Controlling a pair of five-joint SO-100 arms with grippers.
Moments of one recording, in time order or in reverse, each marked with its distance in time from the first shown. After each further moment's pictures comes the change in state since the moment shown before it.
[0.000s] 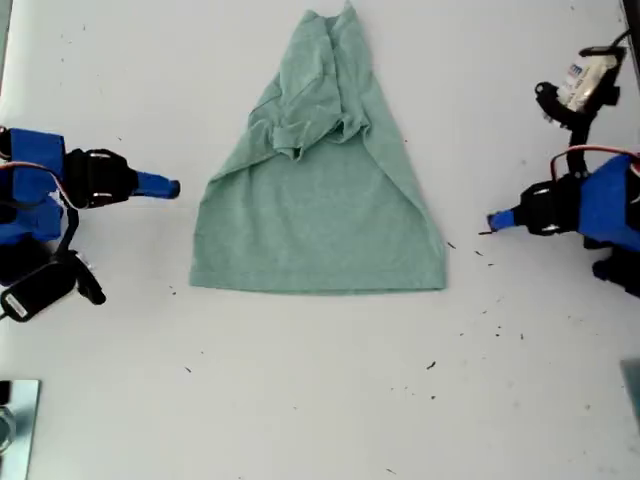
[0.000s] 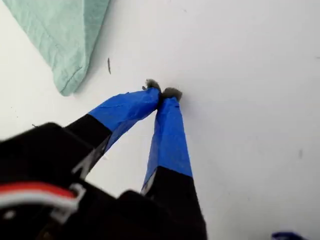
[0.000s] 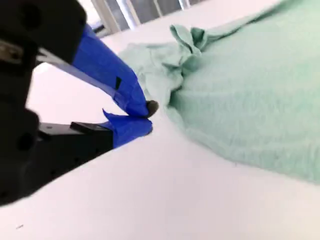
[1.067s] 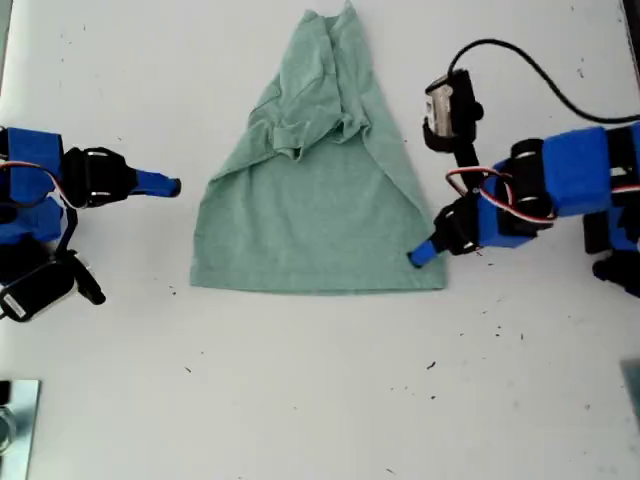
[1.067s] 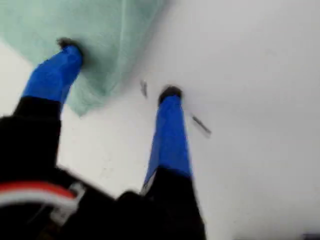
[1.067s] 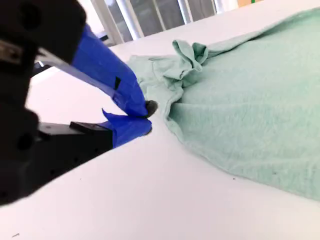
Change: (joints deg) arm 0 0.2 2.2 1.3 0.0 0.0; arm 1 -6.9 -83.8 -40.6 -19.2 -3.3
